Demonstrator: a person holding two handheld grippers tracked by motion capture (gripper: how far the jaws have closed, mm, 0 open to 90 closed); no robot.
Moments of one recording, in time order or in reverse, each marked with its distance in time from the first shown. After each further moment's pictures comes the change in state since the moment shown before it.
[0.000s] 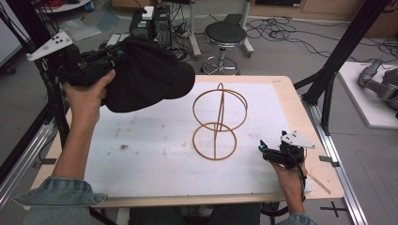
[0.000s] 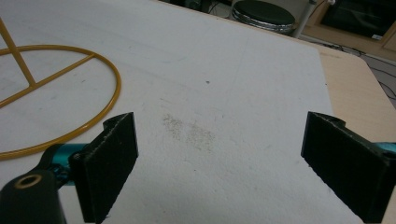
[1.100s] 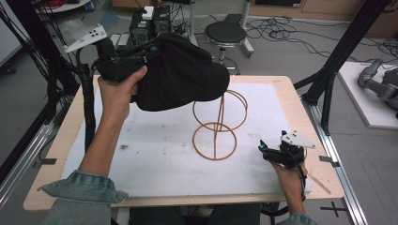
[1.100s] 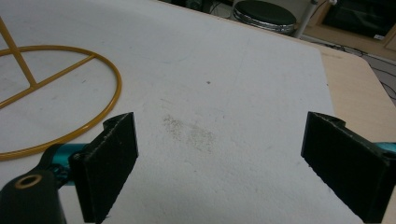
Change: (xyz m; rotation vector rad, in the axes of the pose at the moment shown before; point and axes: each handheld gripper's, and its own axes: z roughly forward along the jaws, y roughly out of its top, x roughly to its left) left arm -0.036 -0.008 0.057 -0.011 -0.178 -0.077; right arm -0.001 0.000 0.001 0.000 0.004 0.004
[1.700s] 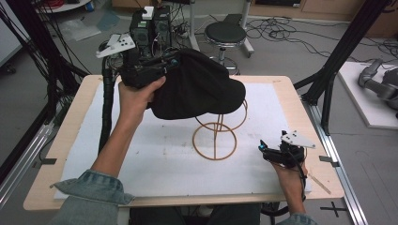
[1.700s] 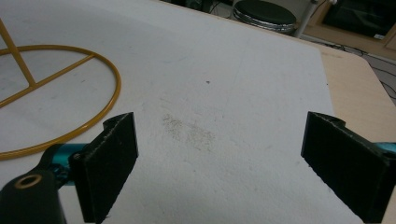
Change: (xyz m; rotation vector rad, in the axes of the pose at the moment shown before) left arm -0.002 -0.032 0.030 0.098 -0.044 -0.029; right arm 0.000 0.000 0.000 0.004 0.002 0.003
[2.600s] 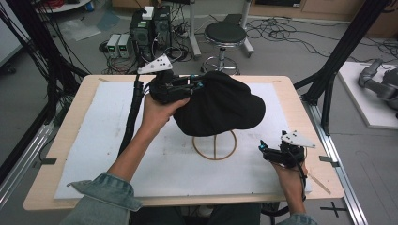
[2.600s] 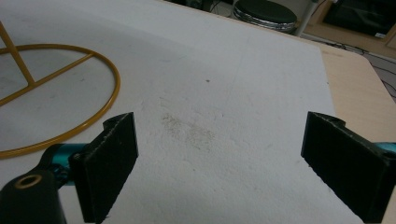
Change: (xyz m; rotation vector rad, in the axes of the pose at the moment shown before) left arm -0.018 -0.046 0.044 0.166 -0.066 0.057; right arm -0.001 -0.001 0.001 0.004 0.000 -0.001
